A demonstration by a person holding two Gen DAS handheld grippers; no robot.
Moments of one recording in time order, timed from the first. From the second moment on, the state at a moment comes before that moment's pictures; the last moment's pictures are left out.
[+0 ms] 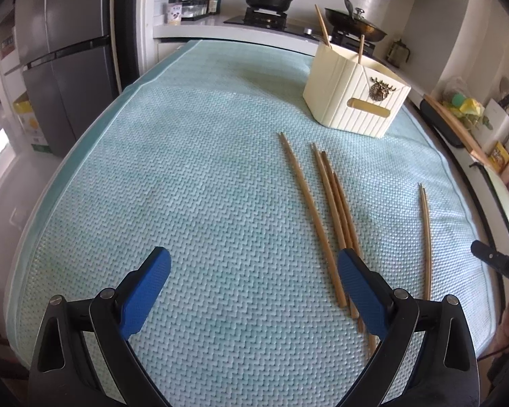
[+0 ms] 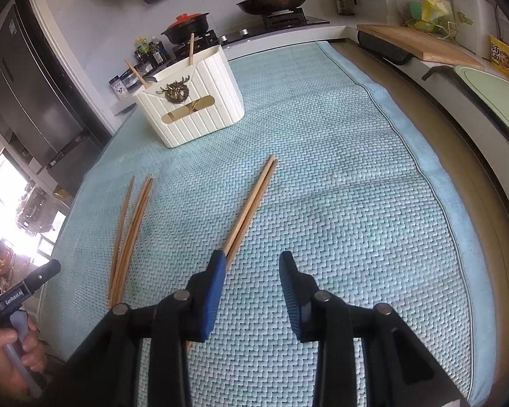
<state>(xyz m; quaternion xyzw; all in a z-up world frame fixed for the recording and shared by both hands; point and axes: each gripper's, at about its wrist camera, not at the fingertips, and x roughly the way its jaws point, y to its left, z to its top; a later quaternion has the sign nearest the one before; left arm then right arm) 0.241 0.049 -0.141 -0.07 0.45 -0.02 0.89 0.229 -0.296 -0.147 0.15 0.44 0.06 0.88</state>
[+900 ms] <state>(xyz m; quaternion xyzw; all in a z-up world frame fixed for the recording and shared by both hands) 0.382 0.023 -0.190 0.04 0.50 0.02 0.87 0.335 -0.252 -0.191 0.04 0.49 0.05 0.87</state>
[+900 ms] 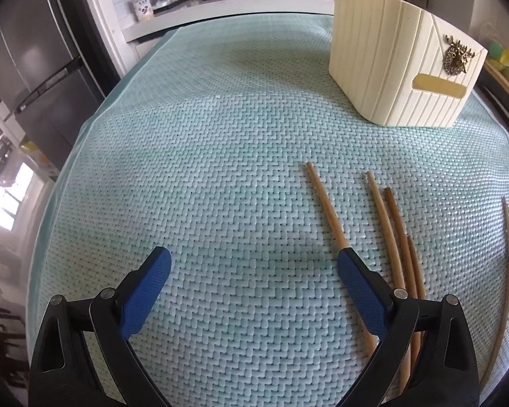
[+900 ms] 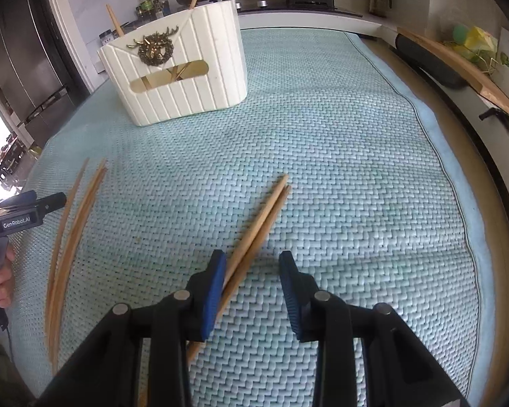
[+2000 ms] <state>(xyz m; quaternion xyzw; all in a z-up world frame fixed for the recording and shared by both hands) 0.375 0.015 -0.187 0.05 0.49 0.01 0.87 0.349 -0.227 -0.184 -0.01 0.50 0.04 0.86</state>
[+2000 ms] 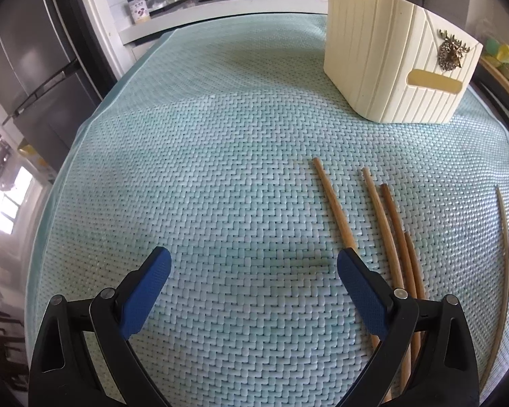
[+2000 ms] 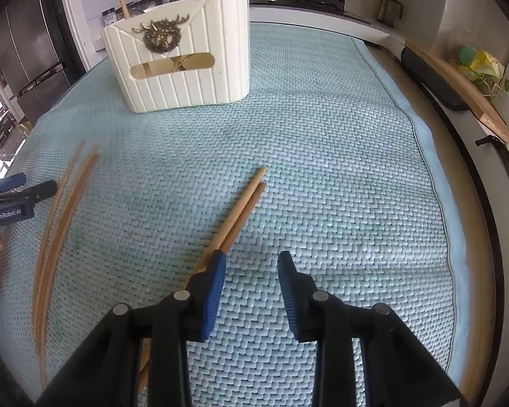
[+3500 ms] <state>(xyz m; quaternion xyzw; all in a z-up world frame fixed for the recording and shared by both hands) 0.395 -0.015 -0.189 0.10 0.53 -0.06 0.84 0.359 -0.260 -0.198 0.07 0.52 0.07 0.85</state>
